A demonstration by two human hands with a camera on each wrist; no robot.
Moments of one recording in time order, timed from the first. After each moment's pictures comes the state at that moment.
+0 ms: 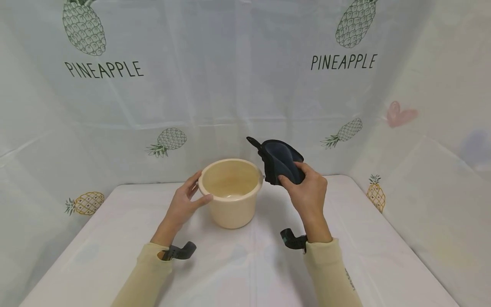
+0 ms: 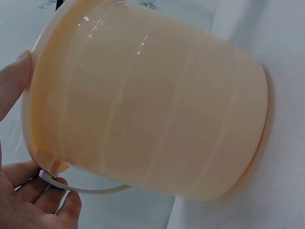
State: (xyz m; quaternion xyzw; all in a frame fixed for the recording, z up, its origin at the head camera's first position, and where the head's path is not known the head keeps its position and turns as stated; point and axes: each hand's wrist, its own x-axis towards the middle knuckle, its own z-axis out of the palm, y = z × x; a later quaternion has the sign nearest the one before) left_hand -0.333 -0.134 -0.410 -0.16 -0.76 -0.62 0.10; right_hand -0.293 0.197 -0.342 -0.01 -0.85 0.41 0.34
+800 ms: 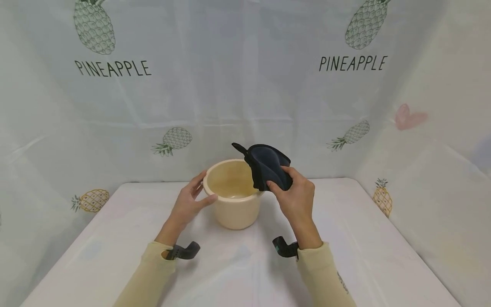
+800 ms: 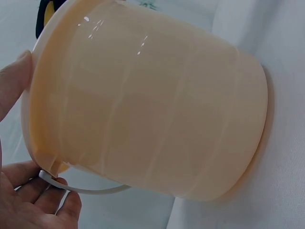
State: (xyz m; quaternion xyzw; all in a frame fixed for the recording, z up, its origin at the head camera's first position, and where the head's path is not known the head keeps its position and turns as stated) left_hand -0.332 -0.133 -0.410 -0.17 -0.76 -0.62 0.11; right_hand -0.296 0.165 -0.354 0.05 -0.85 0.41 0.34
